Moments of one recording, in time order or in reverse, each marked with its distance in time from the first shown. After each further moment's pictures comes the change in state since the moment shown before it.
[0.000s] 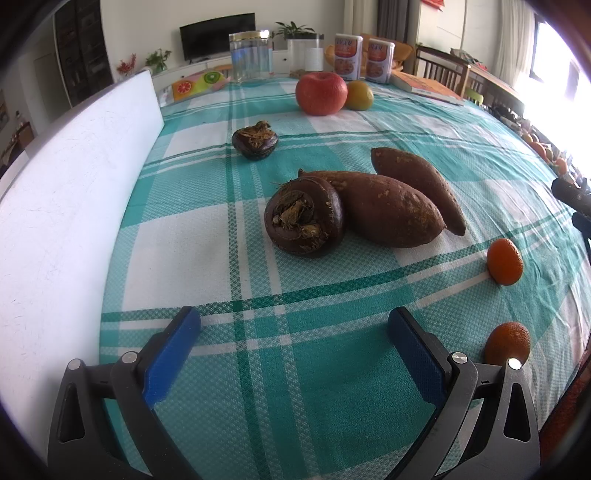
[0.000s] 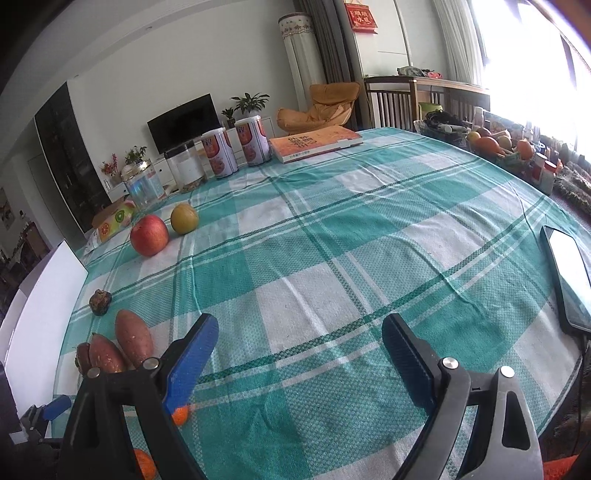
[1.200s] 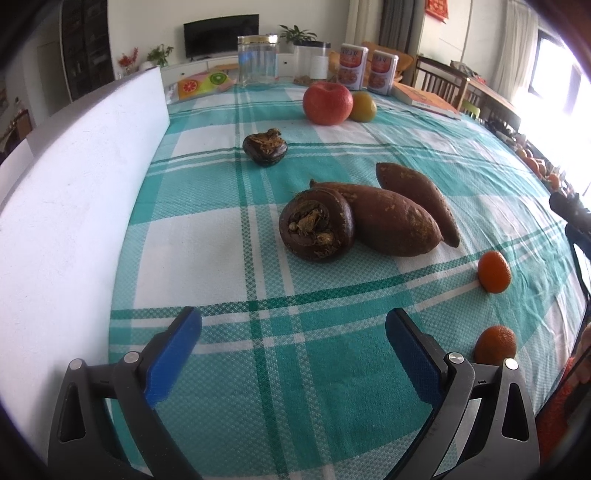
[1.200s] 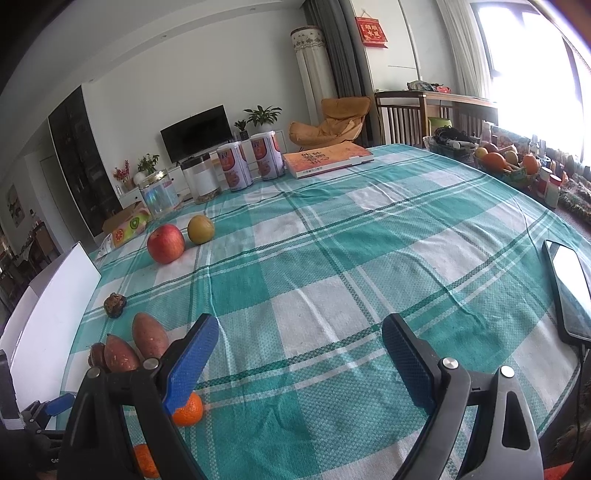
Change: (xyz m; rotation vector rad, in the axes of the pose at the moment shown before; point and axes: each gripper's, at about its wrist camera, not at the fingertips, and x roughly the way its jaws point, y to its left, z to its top) left arm -0.010 0.014 0.004 -0.051 -0.018 -0.045; right arm -0.012 0.005 0.000 -0.027 -0.036 0.034
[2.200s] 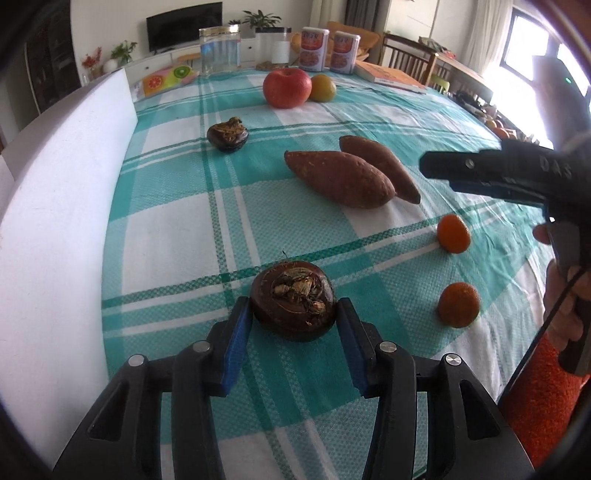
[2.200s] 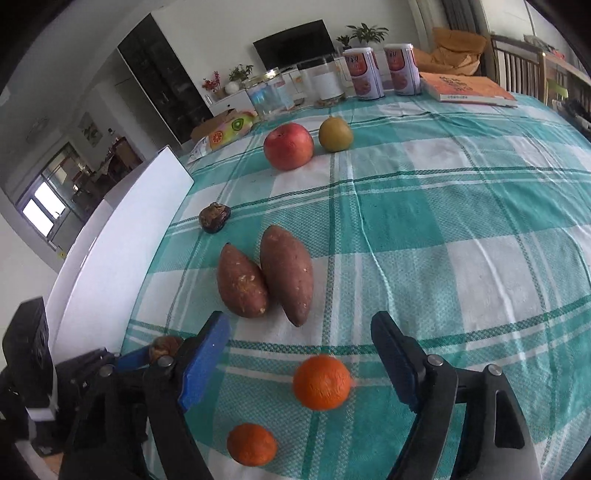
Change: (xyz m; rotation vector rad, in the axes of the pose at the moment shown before) left arm -0.016 -0.009 -0.007 0.093 0.084 -0.103; right arm 0.071 0.091 0.007 -0.128 0.432 0.378
